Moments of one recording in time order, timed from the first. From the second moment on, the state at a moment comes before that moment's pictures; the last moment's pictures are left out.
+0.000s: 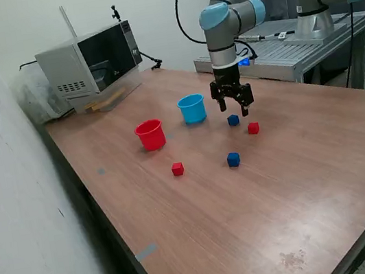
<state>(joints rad) -0.08 -1.00 1.87 -2.49 -1.59 3.00</state>
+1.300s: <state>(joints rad) -0.09 -1.00 1.86 -2.49 -1.59 3.00</state>
